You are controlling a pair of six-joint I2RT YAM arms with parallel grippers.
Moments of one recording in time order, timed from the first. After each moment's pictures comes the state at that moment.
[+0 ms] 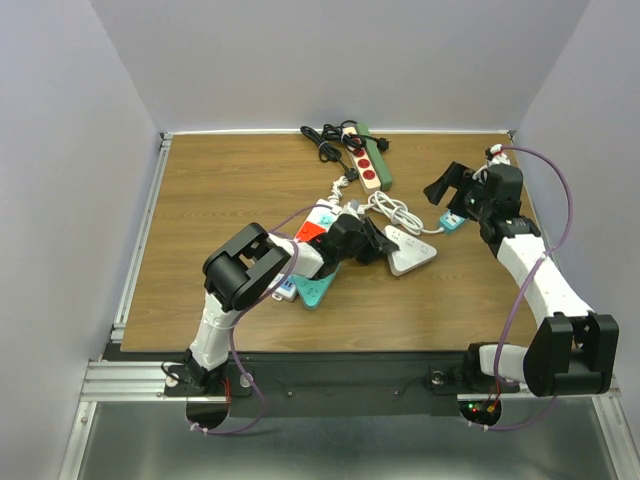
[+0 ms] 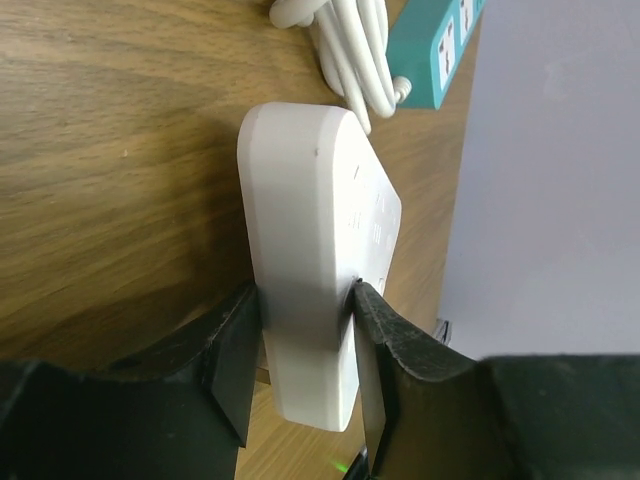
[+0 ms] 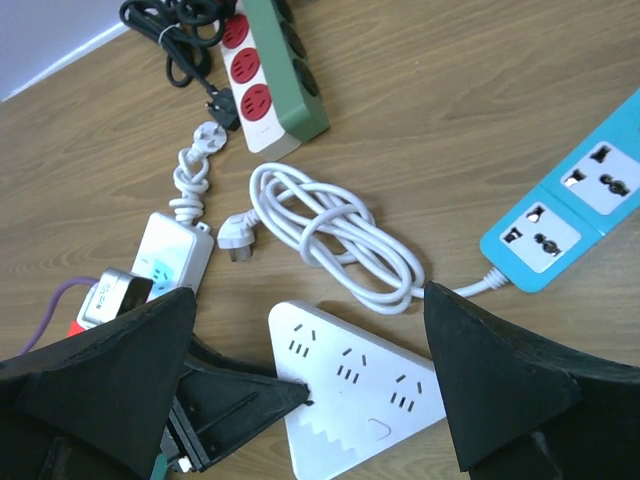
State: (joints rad) left arm -0.85 2.07 1.09 0.55 0.12 -1.26; right arm 0.01 1.24 0.92 -0.13 -0.21 0.48
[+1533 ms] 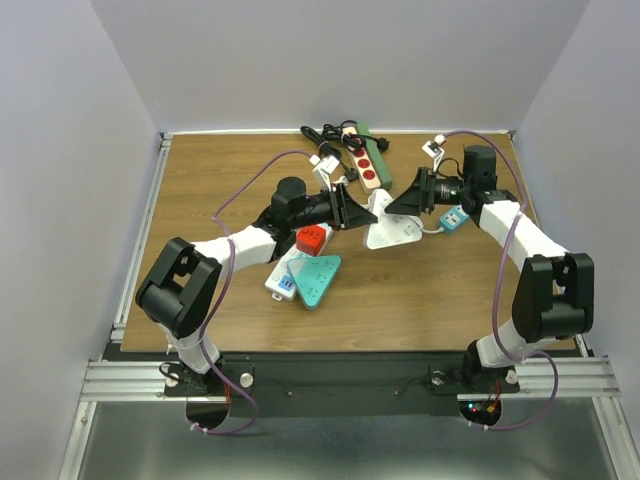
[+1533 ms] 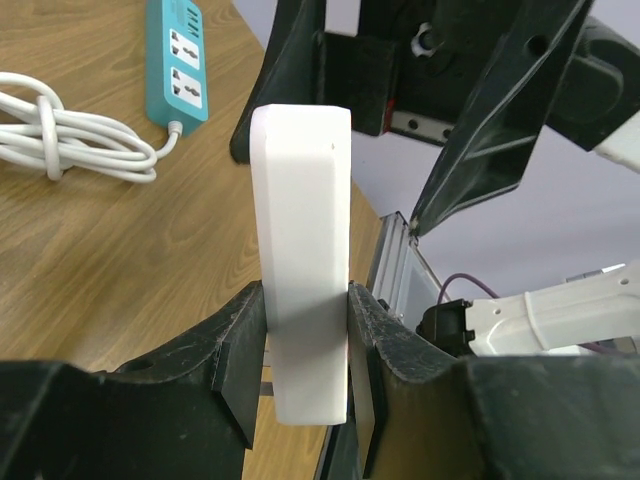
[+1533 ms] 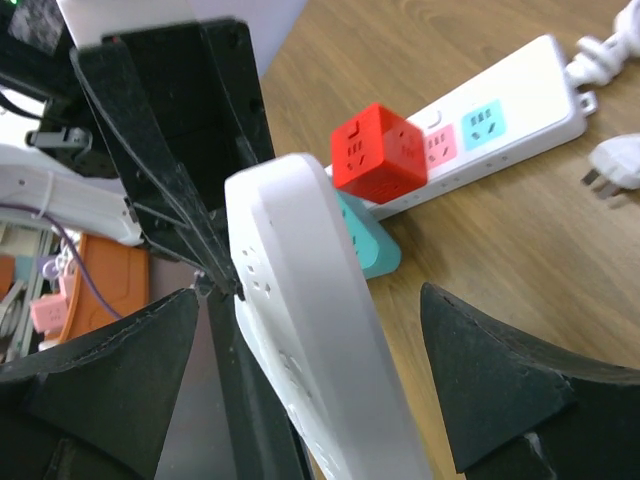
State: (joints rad) left arm -0.62 1.68 0.96 0.64 0.64 -0.85; right arm 0.06 1.55 1.12 -0.13 -1.21 0.31
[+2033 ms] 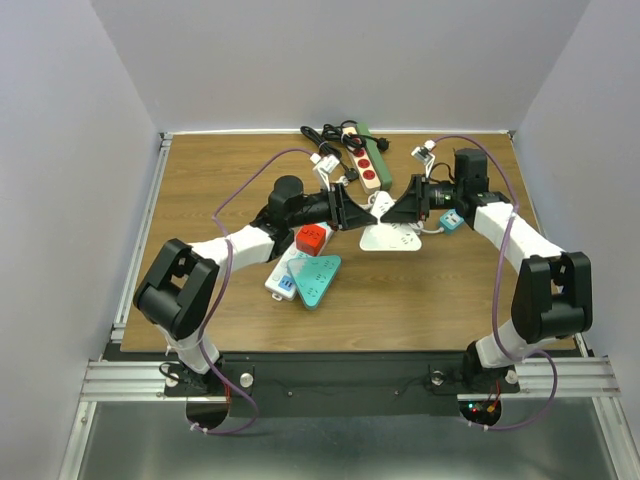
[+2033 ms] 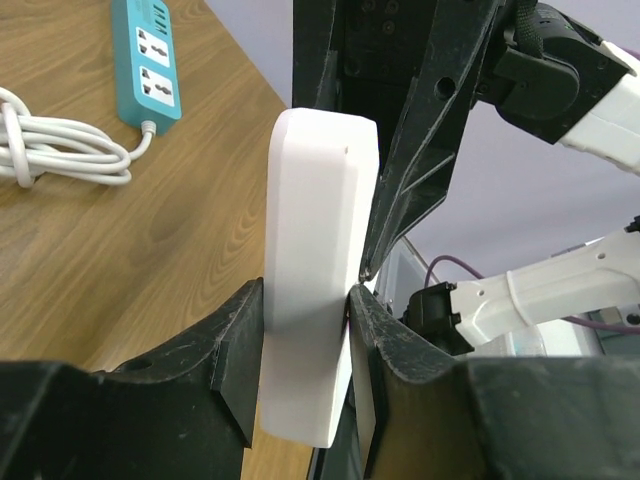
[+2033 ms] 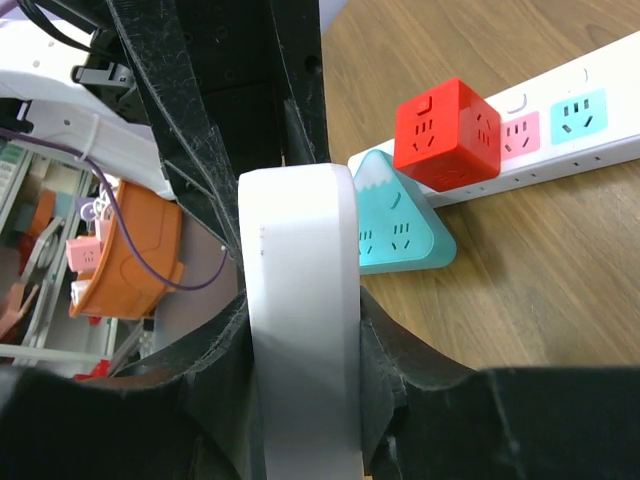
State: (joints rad) left arm -0.61 1.66 0.96 0.66 0.70 -0.85; right arm 0.12 1.55 1.10 -0.13 -1.33 0.26
